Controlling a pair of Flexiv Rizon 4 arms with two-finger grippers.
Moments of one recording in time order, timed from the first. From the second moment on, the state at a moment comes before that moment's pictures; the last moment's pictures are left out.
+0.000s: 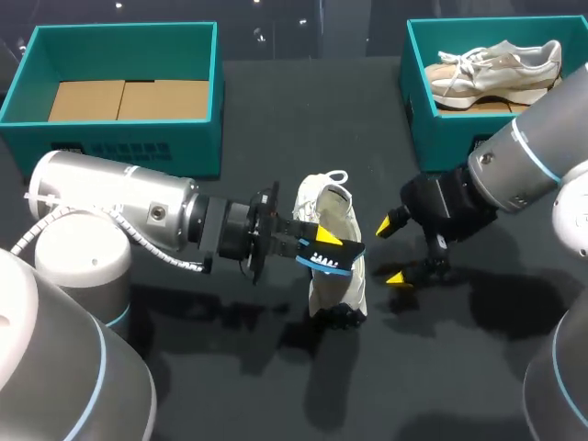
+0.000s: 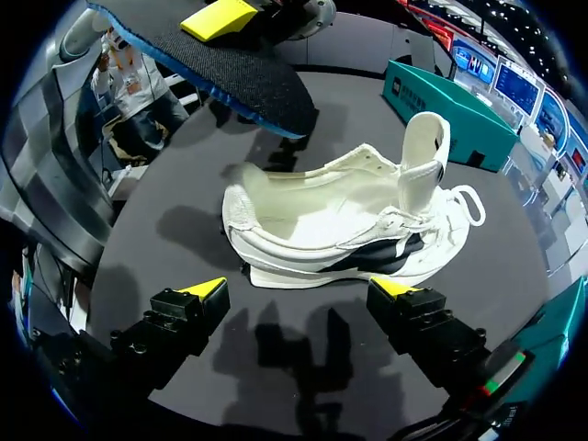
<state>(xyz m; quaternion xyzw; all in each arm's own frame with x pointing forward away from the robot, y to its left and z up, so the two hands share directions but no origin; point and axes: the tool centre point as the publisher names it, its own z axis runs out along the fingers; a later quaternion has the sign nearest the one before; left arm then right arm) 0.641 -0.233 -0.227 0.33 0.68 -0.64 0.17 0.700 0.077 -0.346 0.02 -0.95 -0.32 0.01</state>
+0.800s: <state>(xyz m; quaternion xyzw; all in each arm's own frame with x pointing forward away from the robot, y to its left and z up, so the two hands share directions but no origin) 0.650 -0.255 -0.247 0.30 0.67 -0.66 0.16 0.700 0.095 -0.363 0.01 -0.96 -0.28 -0.02</state>
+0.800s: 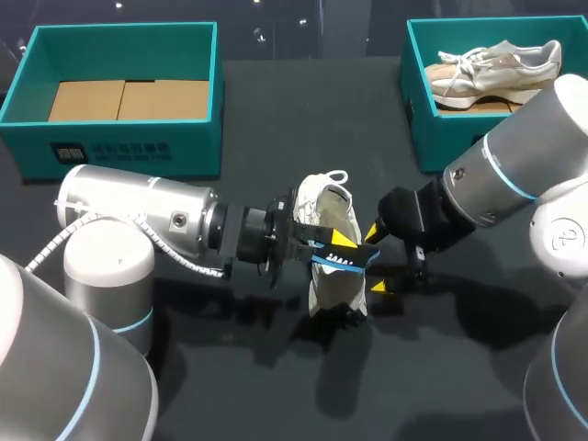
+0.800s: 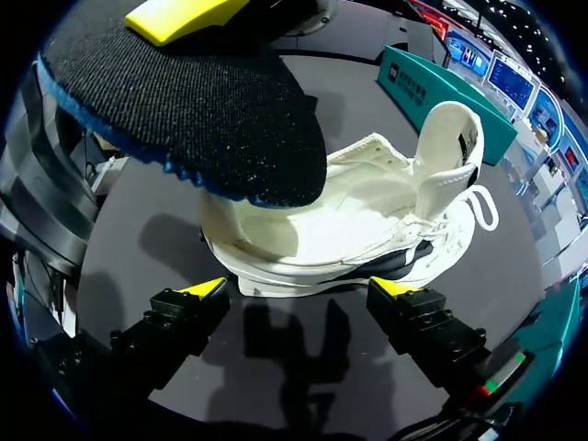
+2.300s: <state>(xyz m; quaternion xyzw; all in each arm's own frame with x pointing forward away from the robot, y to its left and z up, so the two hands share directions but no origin) 0.655 -0.264 -0.272 0.24 0.68 -0.67 0.16 0.701 0.105 -0.360 -0.01 -0.97 -0.24 -0.02</state>
